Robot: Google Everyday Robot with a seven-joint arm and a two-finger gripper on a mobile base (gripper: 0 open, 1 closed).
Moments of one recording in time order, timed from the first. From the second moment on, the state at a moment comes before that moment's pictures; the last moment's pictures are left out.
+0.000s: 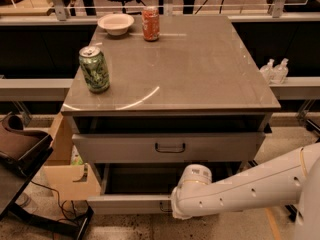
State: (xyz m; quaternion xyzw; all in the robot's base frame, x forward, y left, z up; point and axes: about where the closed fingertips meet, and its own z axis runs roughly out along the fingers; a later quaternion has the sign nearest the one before) arm 0.441 -0.066 0.428 -0.72 0.69 -0.02 0.11
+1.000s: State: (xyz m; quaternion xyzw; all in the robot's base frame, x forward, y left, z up) arm 0.446 -0.068 0.431 -0.72 0.68 -0.02 0.12
